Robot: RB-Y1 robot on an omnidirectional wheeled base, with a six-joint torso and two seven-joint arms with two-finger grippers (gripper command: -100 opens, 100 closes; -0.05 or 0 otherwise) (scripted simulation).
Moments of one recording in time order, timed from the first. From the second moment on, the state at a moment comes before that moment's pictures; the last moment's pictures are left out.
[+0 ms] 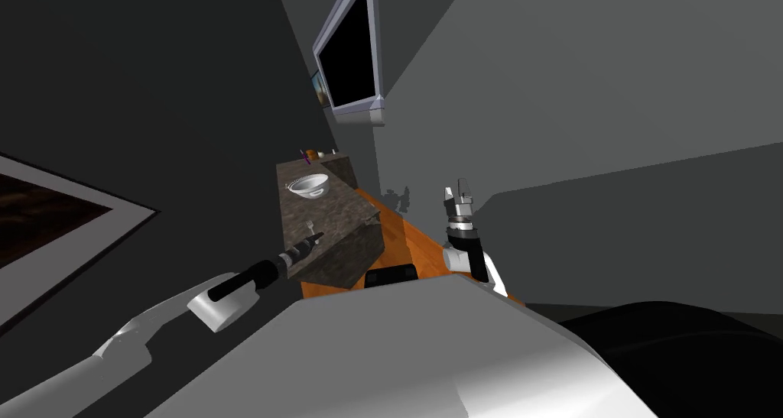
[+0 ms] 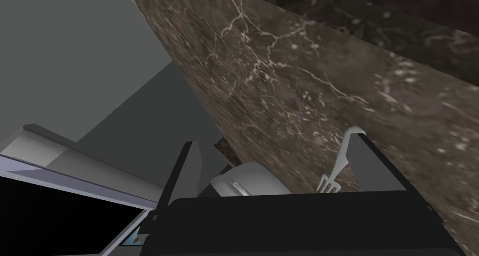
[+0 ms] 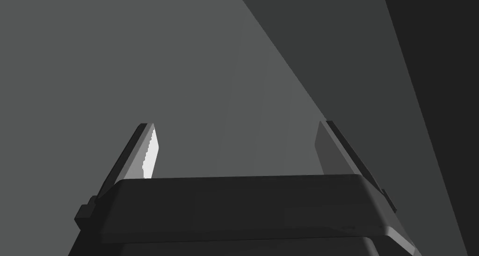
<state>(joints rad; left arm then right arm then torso) 0.48 1.32 -0.27 -1.89 0.52 -0.01 0.04 0.50 -0.01 -0.03 -2.27 0.09 -0.45 0.00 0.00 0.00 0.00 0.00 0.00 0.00</state>
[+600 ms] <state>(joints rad) 0.54 1.48 -0.28 -1.82 0.63 0.05 0.02 0.50 -0.01 -0.03 -2.27 0.09 -0.45 0.00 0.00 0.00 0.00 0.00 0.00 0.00</state>
